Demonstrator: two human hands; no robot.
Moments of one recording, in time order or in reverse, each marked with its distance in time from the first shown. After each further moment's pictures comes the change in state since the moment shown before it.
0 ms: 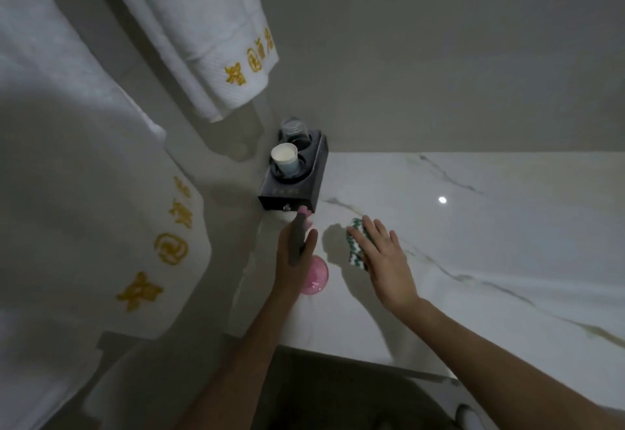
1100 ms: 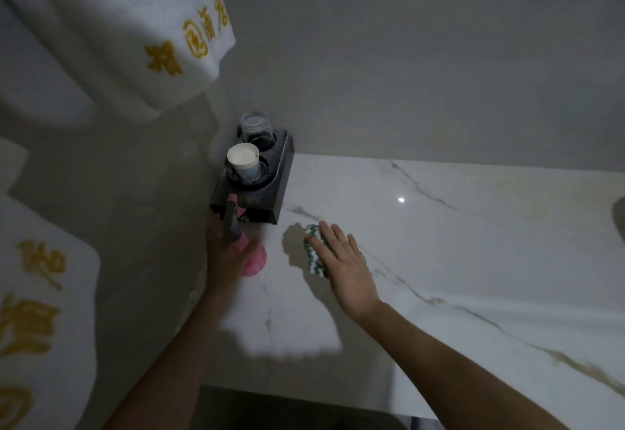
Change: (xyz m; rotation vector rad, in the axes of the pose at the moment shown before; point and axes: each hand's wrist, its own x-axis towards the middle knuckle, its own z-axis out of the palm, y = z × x) left_hand 0.092 -0.090 -0.023 0.111 0.065 0.051; right_hand 0.043 0.019 0.026 -0.043 -0.130 -0.048
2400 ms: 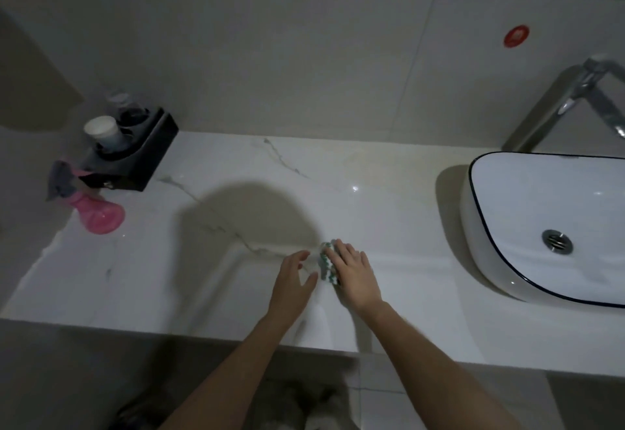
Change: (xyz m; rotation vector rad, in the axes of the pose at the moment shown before) left_hand -0.265 0.187 0.336 0.147 -0.415 -0.177; right_hand -0.232 0.258 -0.157 -0.088 -0.315 0.273
